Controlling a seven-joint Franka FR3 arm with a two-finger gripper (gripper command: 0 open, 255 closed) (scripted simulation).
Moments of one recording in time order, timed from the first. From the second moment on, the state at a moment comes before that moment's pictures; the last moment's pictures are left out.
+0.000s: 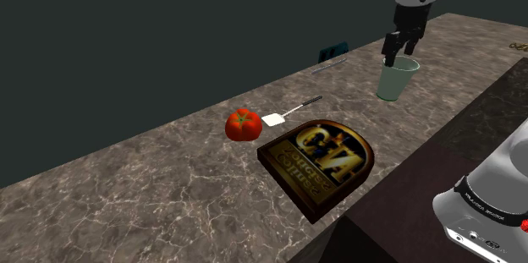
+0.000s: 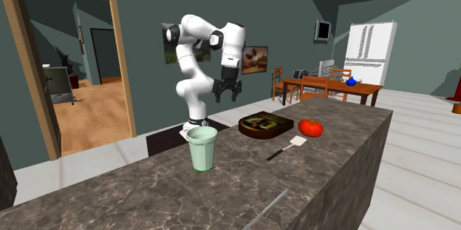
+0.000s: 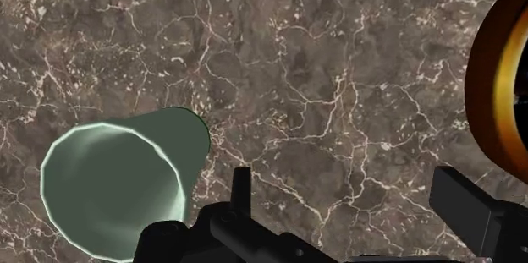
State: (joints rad) arm -0.11 -0.59 -0.05 -2.48 -0.17 1.84 0.01
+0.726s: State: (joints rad) arm -0.20 -0.29 -0.15 -2.44 -0.31 2.12 -0.05
